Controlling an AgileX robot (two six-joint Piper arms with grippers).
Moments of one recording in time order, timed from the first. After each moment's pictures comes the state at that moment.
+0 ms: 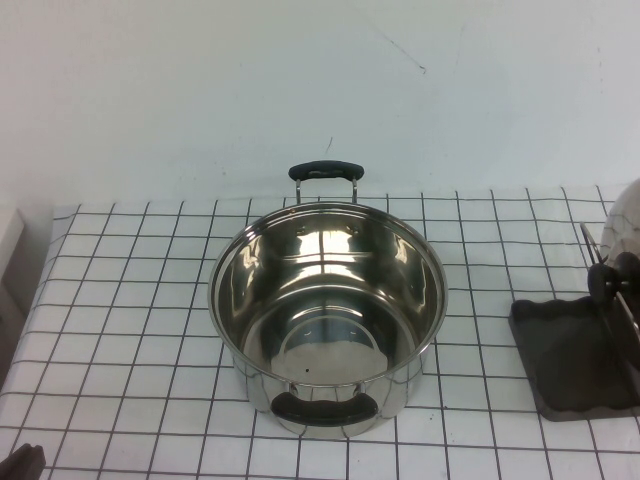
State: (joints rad) right arm 0.07 0.21 -0.21 1.12 0.16 -1.37; left arm -0.25 0.30 0.03 1.75 -0.05 -1.79
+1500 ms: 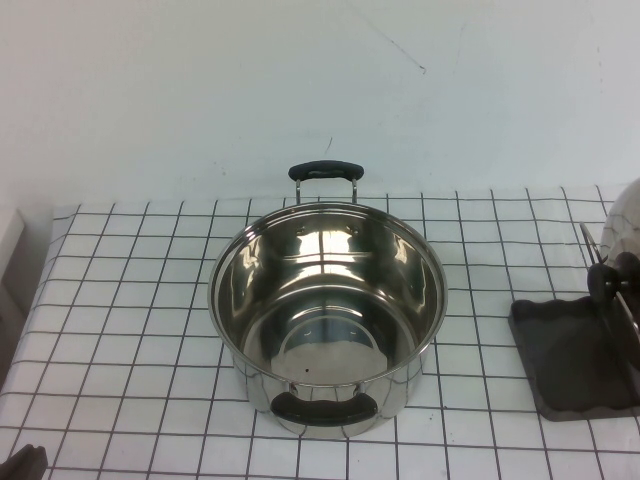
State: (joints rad) right arm -0.03 -0.01 0.03 -0.06 0.42 0.01; left arm -0.25 0.30 0.03 1.75 -0.05 -1.79
